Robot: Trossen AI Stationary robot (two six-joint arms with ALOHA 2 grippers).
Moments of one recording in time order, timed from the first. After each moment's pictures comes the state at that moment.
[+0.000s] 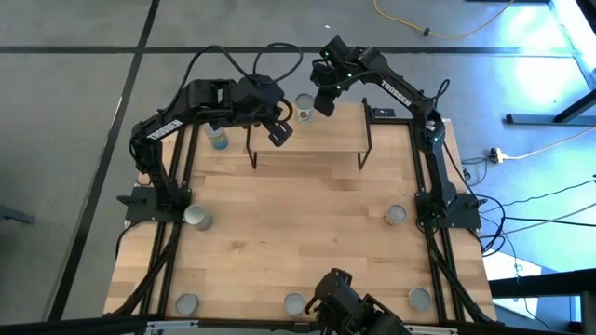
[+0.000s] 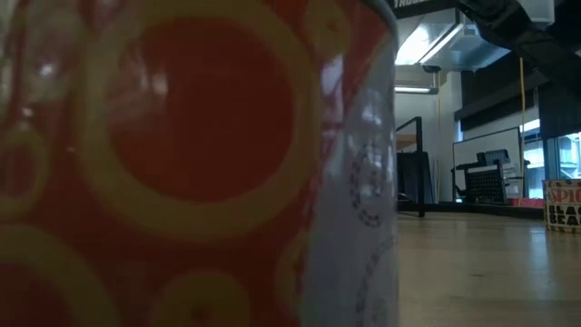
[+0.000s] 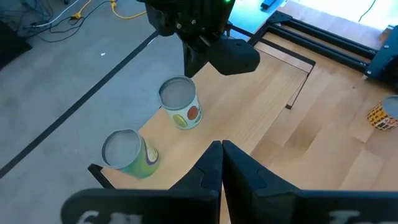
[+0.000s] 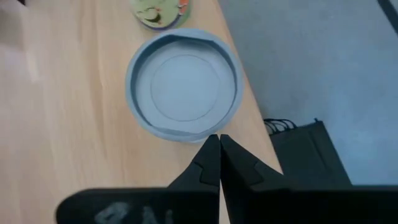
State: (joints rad) left arm 0.19 1.76 2.35 -1.36 -0.46 -0.31; right arm -0.70 2.17 2.35 -1.22 -0.26 -0.32
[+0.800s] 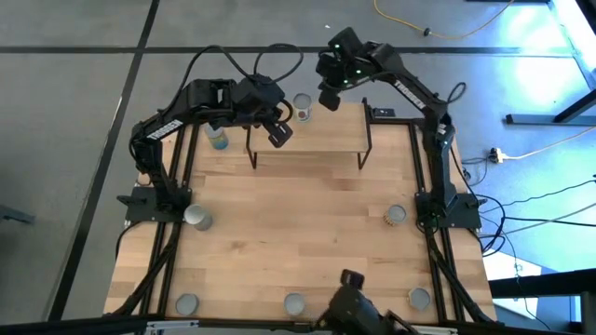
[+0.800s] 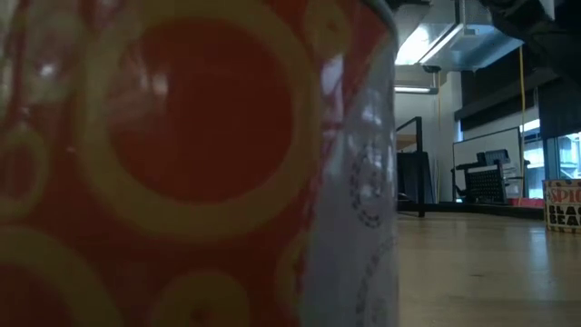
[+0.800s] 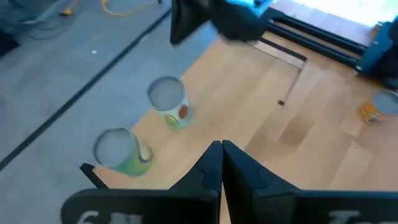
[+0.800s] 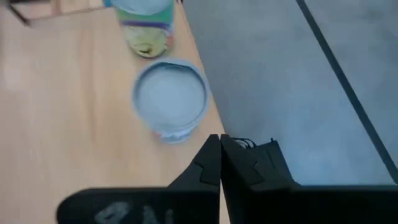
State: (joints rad) left arm 0.19 1.76 2.35 -1.37 -0.42 -0.31; right arm -0.68 2.06 2.36 -1.19 -0.15 -0.38
